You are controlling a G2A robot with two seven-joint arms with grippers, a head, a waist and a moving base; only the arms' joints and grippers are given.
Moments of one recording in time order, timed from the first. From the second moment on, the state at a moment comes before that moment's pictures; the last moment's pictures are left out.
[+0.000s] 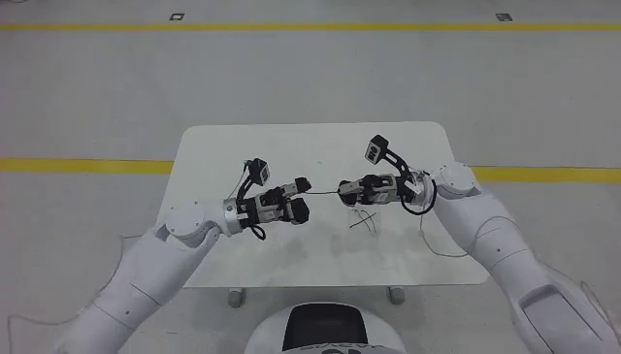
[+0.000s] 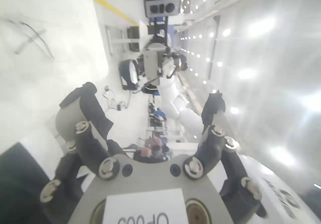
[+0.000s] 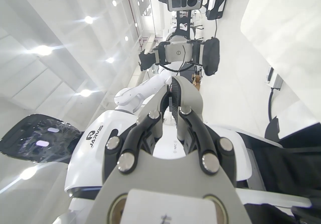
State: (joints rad) left arm 1.26 -0.96 -0.94 -1.50 -0.70 -0.14 -0.91; right arm -0.97 -1.14 0.87 -0.99 0.80 -0.21 1.39
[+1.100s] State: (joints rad) left arm 1.09 -1.06 -0.79 -1.29 -0.84 -0.14 -0.94; right arm -0.85 -1.06 0.53 -0.95 1.05 -0.34 1.35
